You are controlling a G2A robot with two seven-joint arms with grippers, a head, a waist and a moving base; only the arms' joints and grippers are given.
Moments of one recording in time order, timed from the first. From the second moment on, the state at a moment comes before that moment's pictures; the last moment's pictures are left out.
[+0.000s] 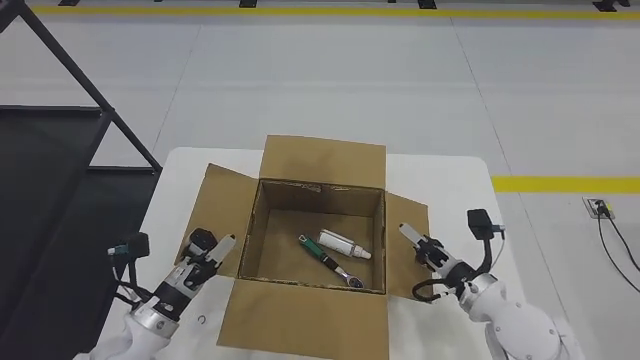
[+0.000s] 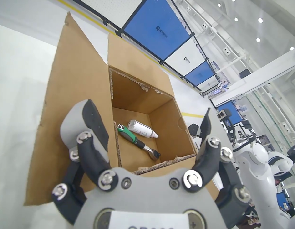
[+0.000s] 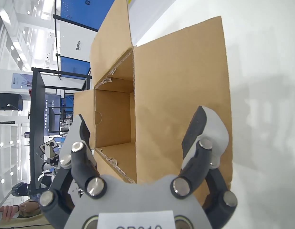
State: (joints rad) left arm 1.55 -1.19 -1.67 -2.00 0.36 -0.27 -0.34; right arm -1.33 -1.28 1.50 -1.94 -0.32 0.29 0.64
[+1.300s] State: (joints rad) left arm 1.70 -1.19 -1.80 -2.01 0.15 -0.42 -0.26; right arm -0.59 -1.40 0.75 -1.55 -0.66 0.48 0.88
